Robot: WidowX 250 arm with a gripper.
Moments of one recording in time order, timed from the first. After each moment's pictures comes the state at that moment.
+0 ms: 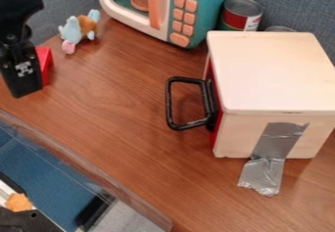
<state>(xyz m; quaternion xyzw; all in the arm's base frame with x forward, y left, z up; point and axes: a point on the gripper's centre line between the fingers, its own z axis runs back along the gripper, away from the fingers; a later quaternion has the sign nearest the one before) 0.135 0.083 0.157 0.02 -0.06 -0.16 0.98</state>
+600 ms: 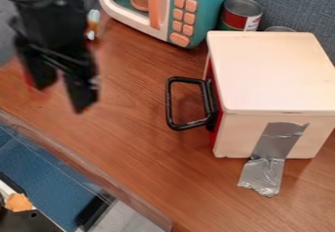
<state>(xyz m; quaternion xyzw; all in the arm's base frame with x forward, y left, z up) 0.168 0.049 0.128 -0.02 -0.06 0.01 1.00</state>
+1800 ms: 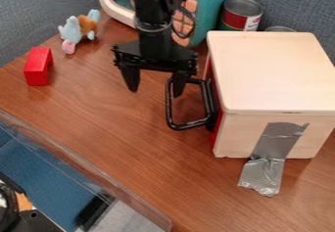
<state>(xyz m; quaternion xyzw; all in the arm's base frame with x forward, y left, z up) 0.284 0.022 0.074 -0.01 -0.13 0.22 0.97</state>
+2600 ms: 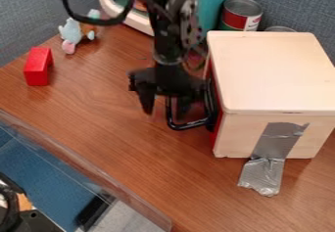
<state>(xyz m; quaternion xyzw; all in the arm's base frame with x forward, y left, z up) 0.294 0.015 0.022 0.01 -0.10 0.22 0.97</state>
